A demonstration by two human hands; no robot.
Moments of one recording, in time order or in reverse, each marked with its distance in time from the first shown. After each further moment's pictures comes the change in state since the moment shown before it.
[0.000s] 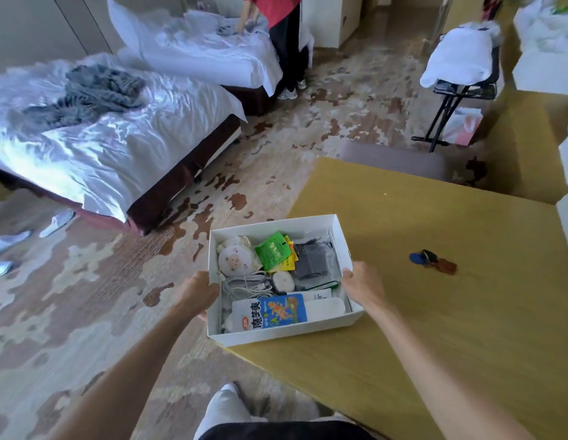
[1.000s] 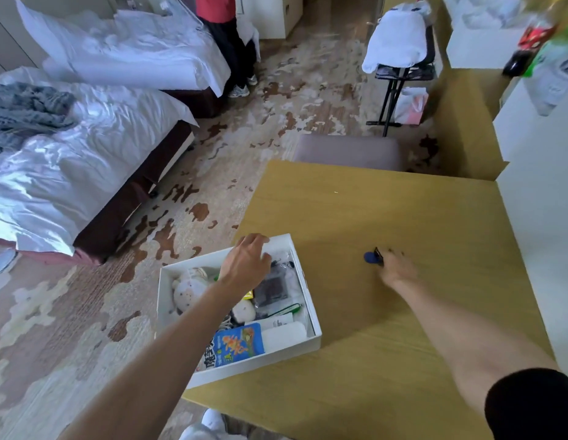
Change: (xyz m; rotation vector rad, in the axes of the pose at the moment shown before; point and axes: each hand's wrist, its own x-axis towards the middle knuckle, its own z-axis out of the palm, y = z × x) left_hand 0.034 0.204 0.079 0.236 0.099 0.631; right_hand 0.104 0.163 -0.095 -0.418 0.103 0.183
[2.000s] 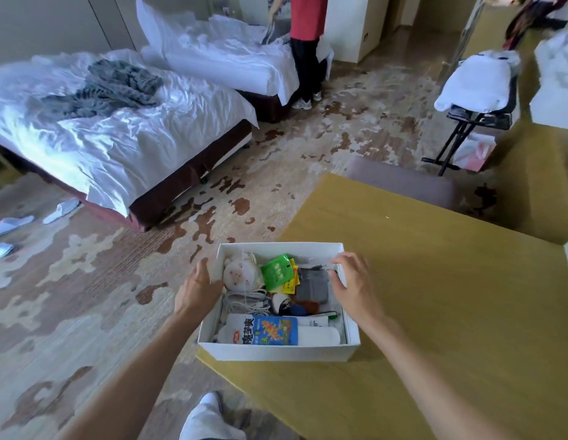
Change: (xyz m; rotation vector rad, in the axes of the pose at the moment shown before) left_hand -0.117 -0.146 -0.021 -0.188 0.179 -0.607; right_hand -0.110 -0.162 -0.010 0.337 0.294 -0.746
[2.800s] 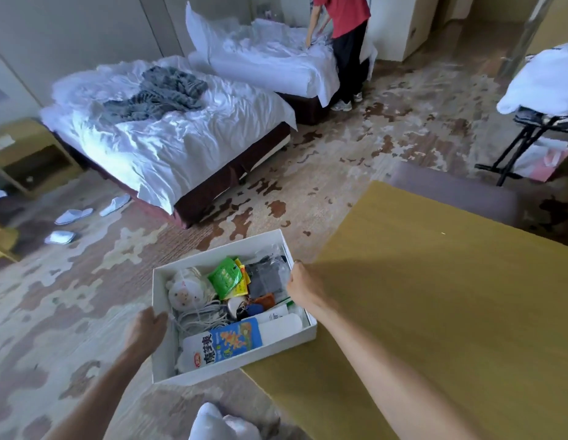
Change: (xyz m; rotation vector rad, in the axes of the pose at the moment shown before) left_hand -0.007 -0.170 -0.076 -0.017 0.118 -0.413; right_hand 0.076 -0.136 0.100 0.070 -0.512 0.188
